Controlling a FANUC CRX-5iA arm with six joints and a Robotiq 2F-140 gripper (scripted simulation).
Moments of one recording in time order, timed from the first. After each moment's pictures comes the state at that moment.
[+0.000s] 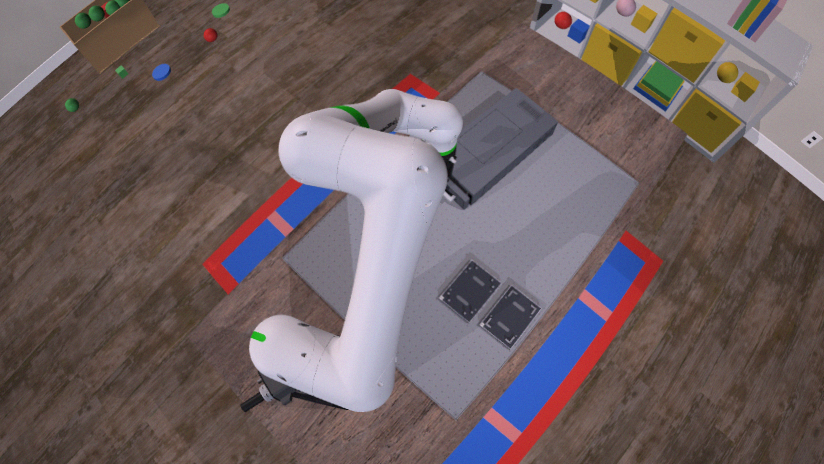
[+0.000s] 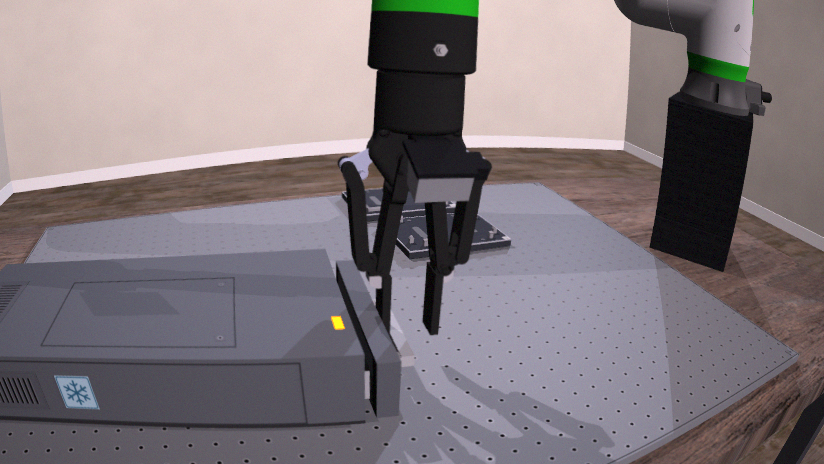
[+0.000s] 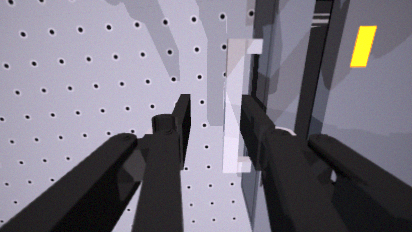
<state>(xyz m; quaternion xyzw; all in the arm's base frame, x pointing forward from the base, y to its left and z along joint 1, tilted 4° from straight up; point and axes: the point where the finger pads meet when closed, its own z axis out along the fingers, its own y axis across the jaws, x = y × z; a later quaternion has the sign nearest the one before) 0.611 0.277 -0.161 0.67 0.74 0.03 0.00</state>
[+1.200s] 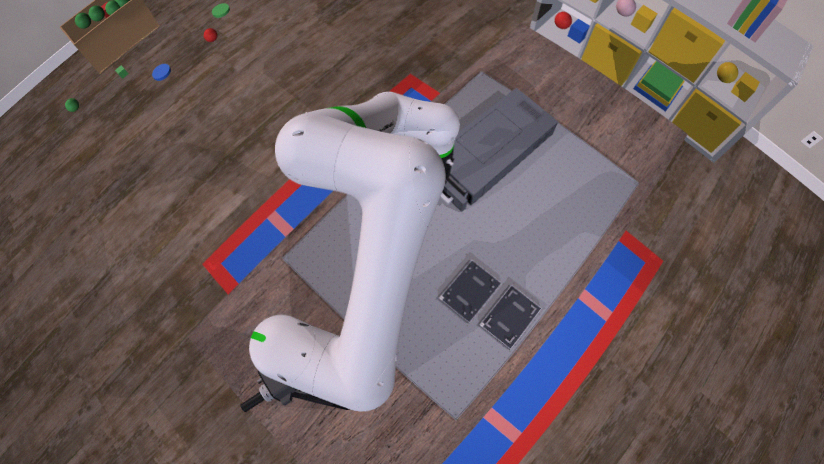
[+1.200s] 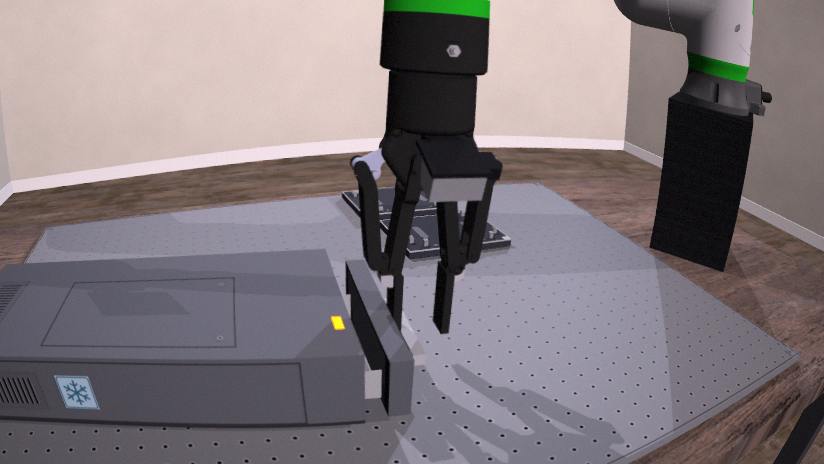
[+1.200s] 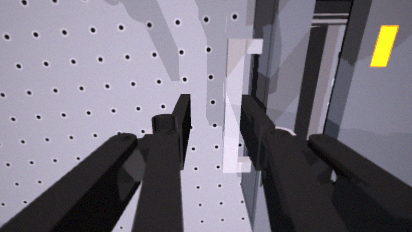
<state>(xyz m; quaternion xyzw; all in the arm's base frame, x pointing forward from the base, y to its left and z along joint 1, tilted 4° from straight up) 0.600 0.276 -0.162 0.67 0.74 0.03 0.00</state>
